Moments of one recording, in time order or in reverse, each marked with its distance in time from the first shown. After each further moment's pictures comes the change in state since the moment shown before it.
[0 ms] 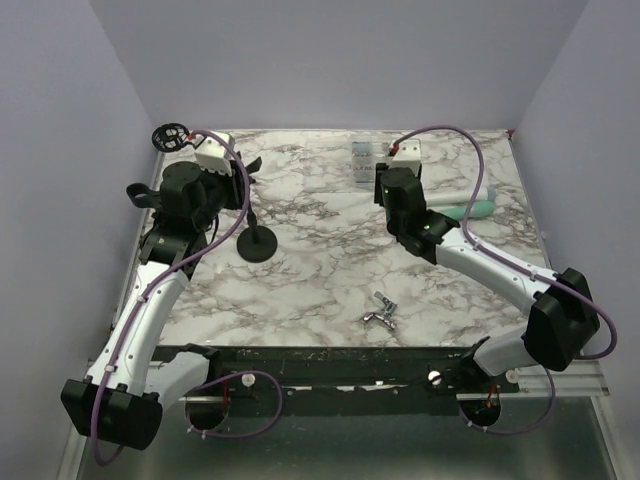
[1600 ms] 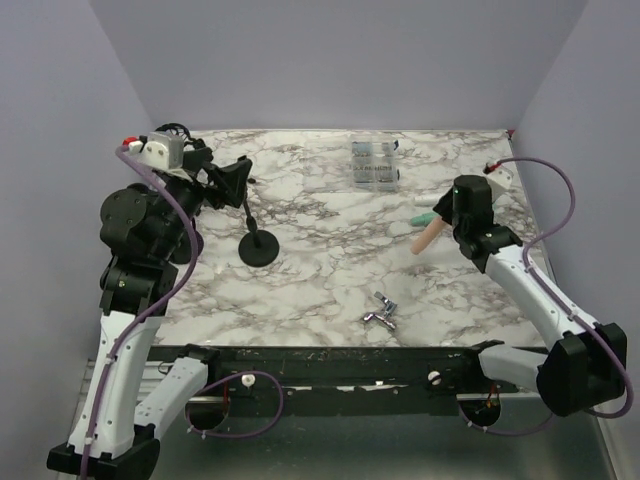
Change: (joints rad) left arm 0.030 -0.216 0.092 0.042 0.088 -0.164; right arm -0.362 -0.257 -0.208 -0.259 -0.187 0.445
